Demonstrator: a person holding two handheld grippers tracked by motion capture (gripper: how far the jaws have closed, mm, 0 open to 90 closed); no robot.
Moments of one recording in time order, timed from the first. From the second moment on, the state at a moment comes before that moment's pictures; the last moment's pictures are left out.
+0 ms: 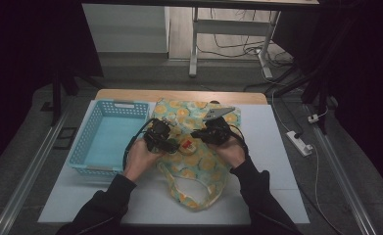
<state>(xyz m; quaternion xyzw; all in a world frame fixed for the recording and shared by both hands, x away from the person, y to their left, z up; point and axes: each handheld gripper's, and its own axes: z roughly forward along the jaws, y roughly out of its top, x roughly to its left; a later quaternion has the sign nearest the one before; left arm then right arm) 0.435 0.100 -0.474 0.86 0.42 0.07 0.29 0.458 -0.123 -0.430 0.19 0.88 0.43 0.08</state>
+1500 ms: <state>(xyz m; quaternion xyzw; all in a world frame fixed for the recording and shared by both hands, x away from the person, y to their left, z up) 0.367 0.103 -0.460 0.86 0.29 0.05 0.42 0.456 -0.126 -0.429 0.19 0.88 0.43 0.08</state>
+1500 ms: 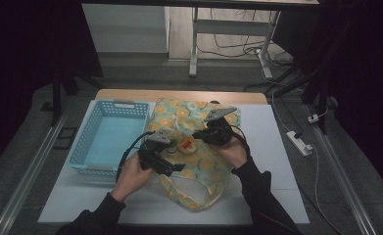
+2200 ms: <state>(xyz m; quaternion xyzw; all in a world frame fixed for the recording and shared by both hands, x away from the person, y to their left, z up) 0.357 0.093 -0.498 0.87 0.30 0.06 0.39 0.455 -0.126 -0.431 0.18 0.88 0.43 0.07</state>
